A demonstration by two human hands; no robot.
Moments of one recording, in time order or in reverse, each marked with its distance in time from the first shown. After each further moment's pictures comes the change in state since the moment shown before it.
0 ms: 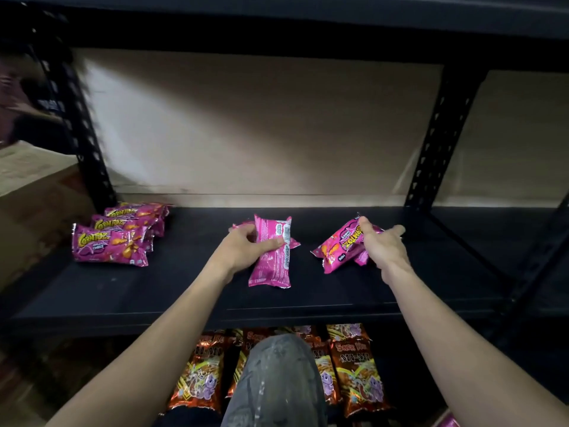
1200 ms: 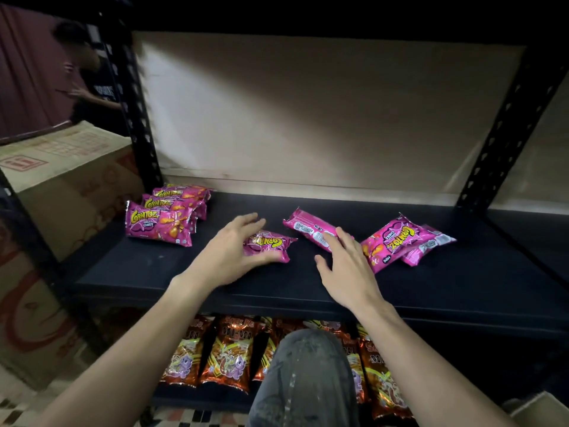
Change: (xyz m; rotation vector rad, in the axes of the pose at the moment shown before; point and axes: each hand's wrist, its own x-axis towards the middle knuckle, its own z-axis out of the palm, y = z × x) left_hand -0.040 -0.050 -0.068 0.564 0.146 0.307; right_hand -0.079 0.014 0.094 -0.633 -0.273 -0.744
